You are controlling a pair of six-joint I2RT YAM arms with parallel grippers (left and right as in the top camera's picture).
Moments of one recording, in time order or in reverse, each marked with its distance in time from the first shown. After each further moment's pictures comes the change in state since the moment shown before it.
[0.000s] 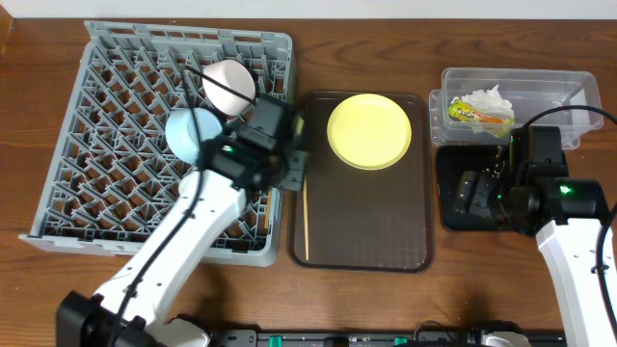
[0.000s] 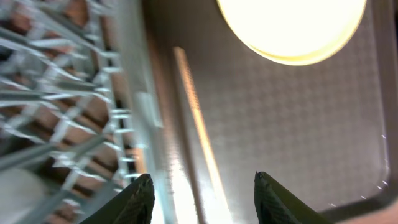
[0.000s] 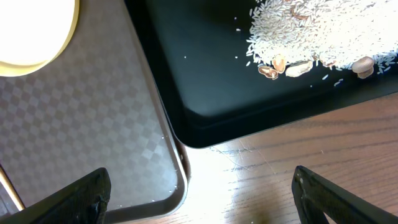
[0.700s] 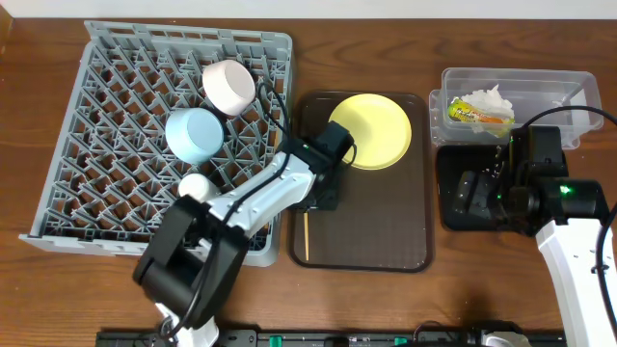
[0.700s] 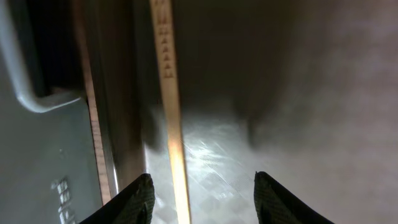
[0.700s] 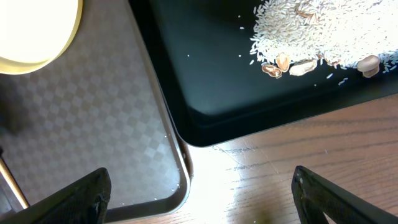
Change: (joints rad) left arm -0.140 0.398 -0.008 0.070 -0.073 -0.336; right arm 0.000 0.000 0.000 -0.002 -0.014 0.000
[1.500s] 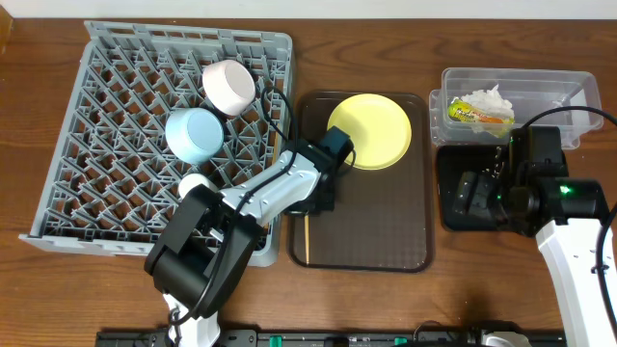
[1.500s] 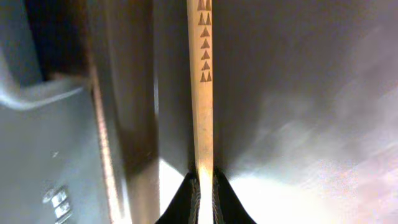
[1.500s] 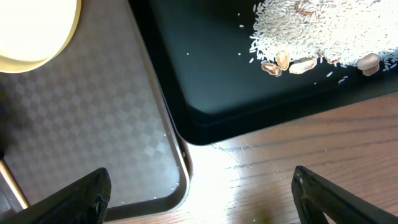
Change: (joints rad) left arm 0.000 0.047 0.006 -0.050 -0.018 0.002; right arm 0.000 0.000 0.000 -0.005 0.000 0.000
